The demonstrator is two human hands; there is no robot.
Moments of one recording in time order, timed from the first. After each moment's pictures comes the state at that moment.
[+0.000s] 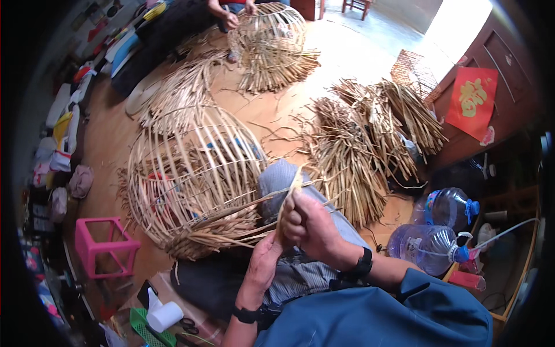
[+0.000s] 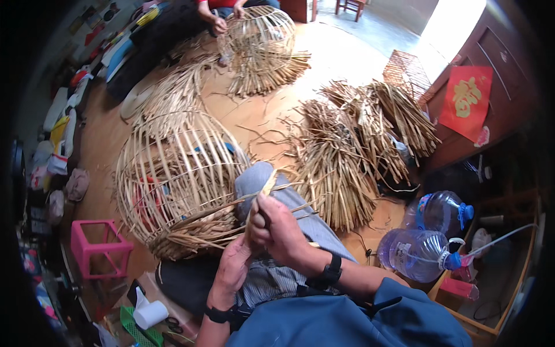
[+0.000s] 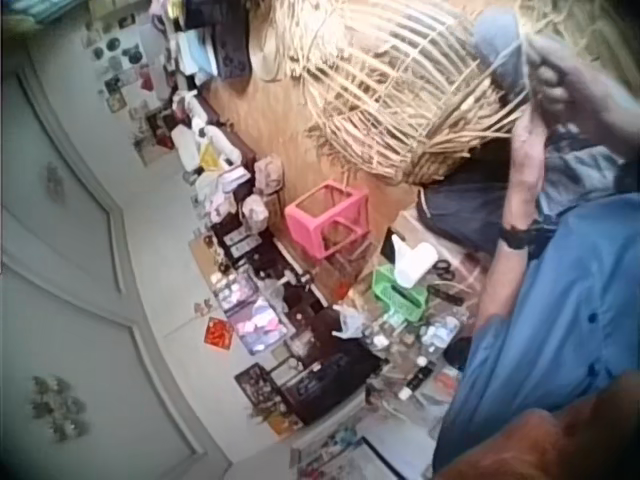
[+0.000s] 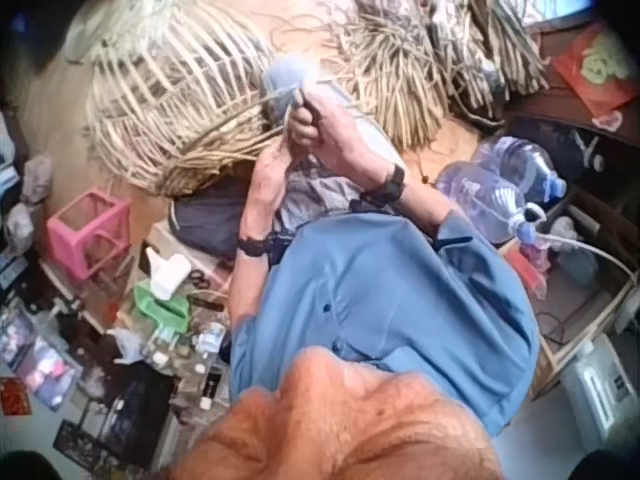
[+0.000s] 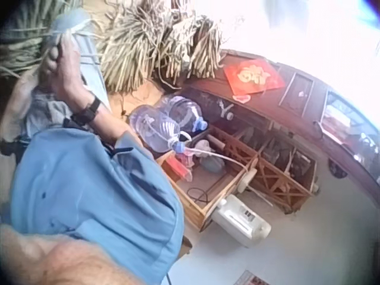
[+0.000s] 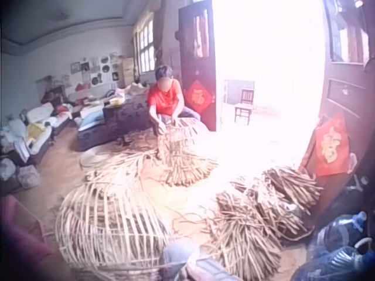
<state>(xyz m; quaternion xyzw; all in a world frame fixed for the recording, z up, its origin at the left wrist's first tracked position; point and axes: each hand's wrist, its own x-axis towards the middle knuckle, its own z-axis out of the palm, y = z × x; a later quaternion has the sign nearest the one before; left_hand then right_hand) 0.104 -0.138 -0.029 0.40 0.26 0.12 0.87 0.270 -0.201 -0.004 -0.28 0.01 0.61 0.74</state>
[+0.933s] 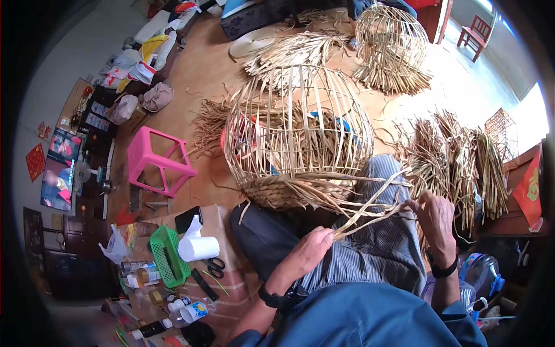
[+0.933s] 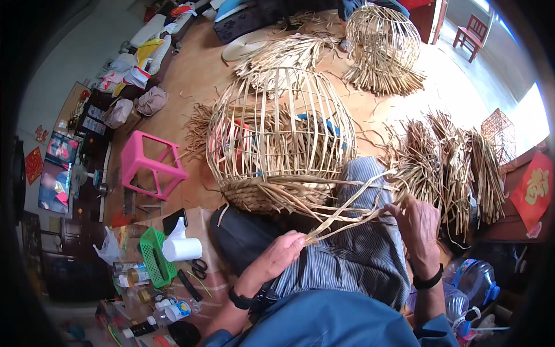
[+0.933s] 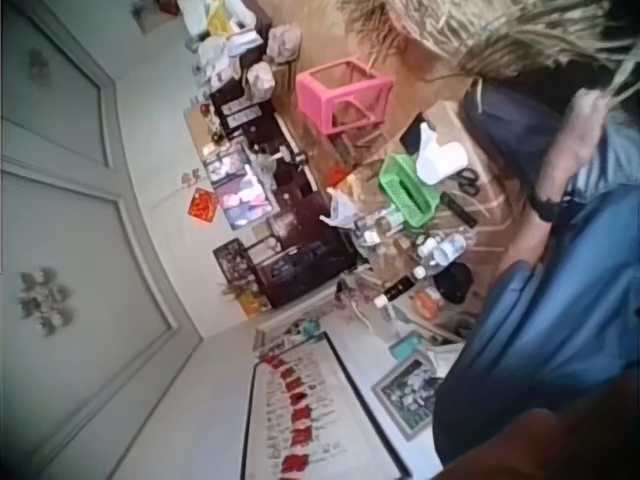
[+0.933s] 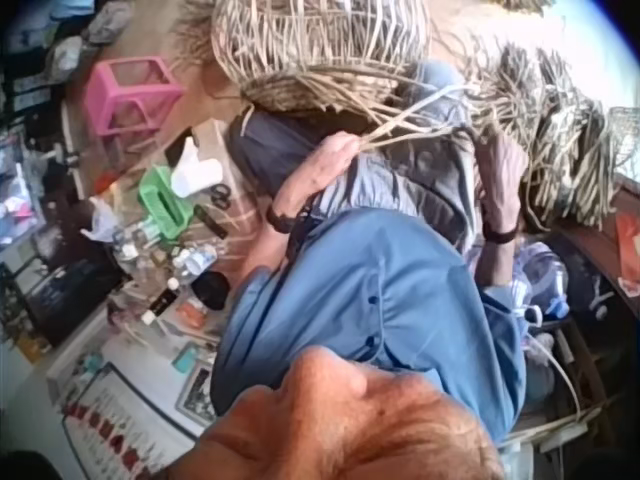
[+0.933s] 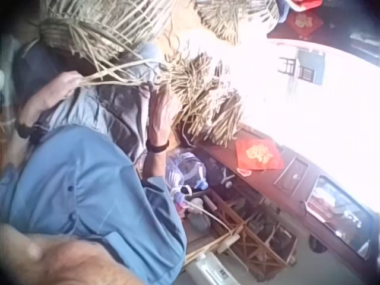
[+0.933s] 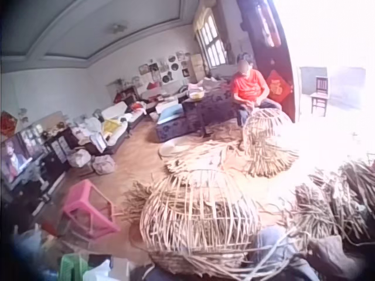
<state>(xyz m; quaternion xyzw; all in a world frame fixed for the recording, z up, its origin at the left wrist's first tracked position) 0.003 -0.131 -0.026 0.72 0.35 0.11 0.58 0.337 -0.232 0.003 -0.85 -0.52 0.03 0.09</state>
